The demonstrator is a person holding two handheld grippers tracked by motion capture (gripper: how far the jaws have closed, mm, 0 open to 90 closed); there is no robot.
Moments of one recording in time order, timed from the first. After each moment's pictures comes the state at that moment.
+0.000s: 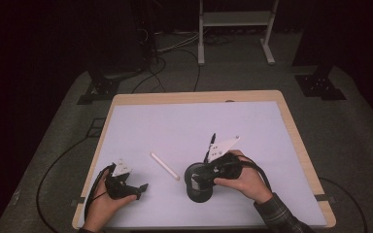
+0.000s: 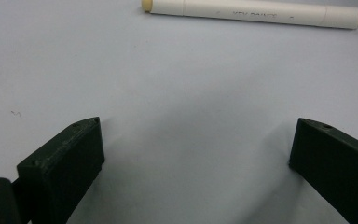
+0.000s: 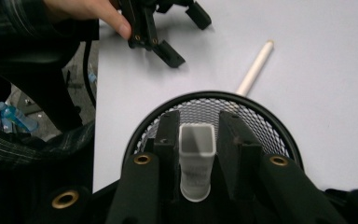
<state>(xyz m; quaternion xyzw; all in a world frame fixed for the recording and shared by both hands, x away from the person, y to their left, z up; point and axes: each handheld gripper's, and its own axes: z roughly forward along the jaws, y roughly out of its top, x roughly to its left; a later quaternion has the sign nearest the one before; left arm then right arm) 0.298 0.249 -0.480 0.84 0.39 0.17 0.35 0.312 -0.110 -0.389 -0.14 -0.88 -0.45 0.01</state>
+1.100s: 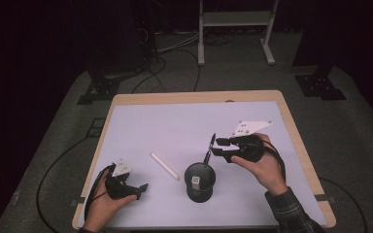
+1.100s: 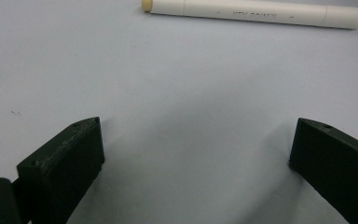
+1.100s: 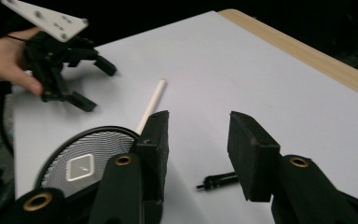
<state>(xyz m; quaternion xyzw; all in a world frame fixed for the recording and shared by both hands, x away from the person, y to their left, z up) 0.298 0.249 -0.479 0.84 0.39 0.17 0.34 0.332 -0.163 -0.354 -0.25 -0.83 -0.48 -0.12</state>
